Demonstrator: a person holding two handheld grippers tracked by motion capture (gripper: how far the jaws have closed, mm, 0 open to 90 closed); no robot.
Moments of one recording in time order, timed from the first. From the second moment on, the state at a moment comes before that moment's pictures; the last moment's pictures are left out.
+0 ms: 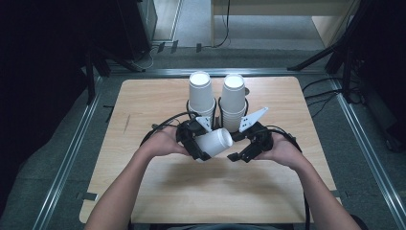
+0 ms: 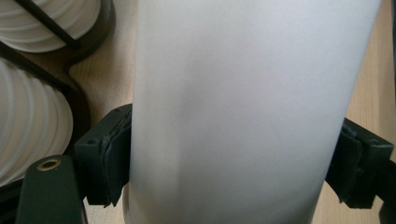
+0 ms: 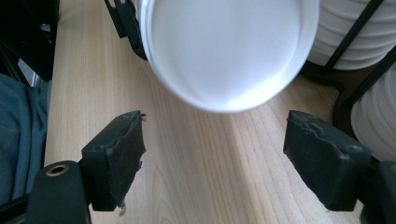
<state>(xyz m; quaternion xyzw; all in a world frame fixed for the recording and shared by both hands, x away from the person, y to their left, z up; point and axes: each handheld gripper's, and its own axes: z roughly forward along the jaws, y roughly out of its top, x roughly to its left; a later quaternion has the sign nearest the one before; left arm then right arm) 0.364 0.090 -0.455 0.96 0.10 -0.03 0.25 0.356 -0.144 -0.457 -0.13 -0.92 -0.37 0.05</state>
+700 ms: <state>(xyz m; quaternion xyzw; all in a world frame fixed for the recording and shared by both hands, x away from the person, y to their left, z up) 0.359 0.065 -0.472 0.98 0.05 -0.06 0.21 0.352 -0.120 -0.459 -0.09 -0.93 -0.36 0.04</state>
